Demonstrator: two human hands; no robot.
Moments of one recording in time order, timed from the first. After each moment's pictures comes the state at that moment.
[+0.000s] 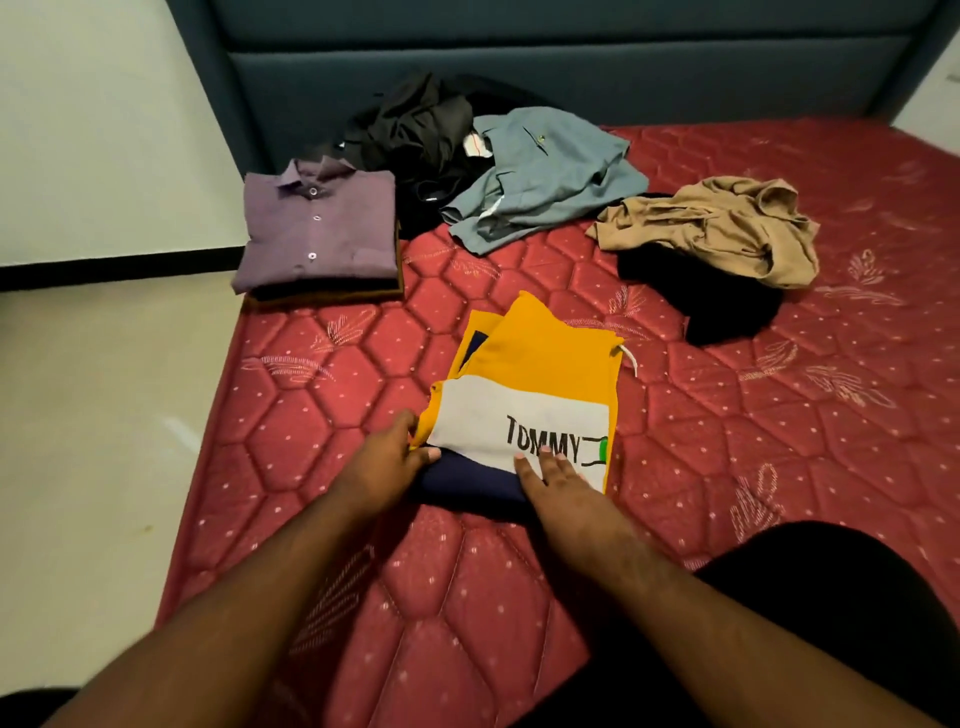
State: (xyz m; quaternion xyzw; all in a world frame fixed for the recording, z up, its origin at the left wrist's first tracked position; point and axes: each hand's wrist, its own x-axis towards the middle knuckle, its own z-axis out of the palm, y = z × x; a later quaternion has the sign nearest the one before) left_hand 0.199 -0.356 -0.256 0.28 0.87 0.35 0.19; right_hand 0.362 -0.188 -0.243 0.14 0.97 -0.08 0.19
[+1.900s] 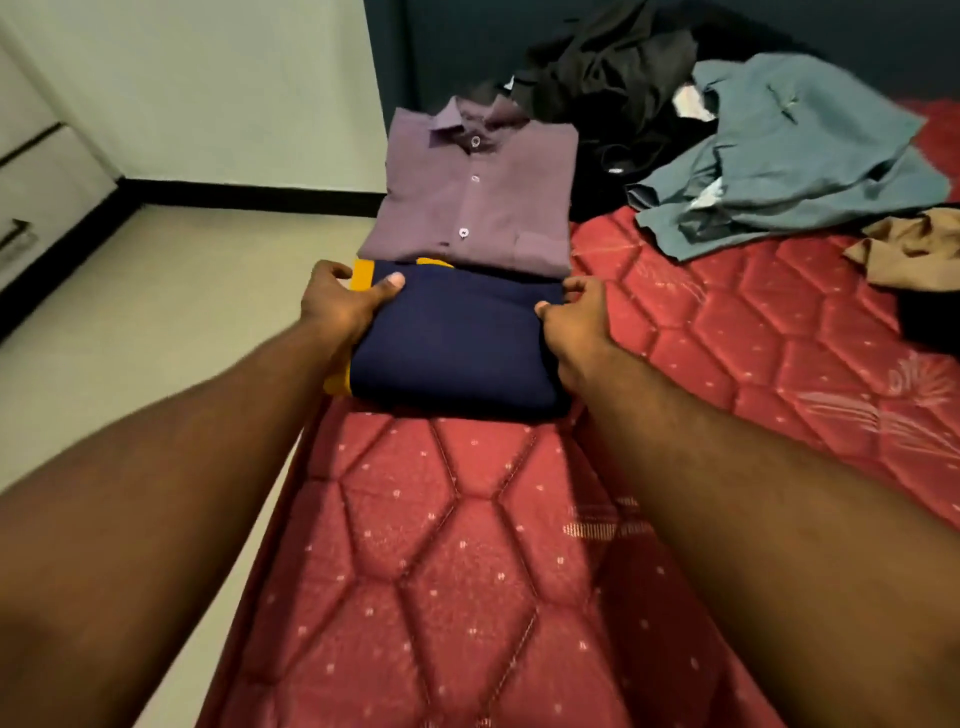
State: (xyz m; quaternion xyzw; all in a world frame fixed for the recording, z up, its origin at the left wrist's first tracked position) left_hand -0.081 -0.419 -0.252 -0.10 0.84 0.54 0.03; right_hand -0.005 -0.208 -0.274 0.31 0.68 -0.65 -0.17
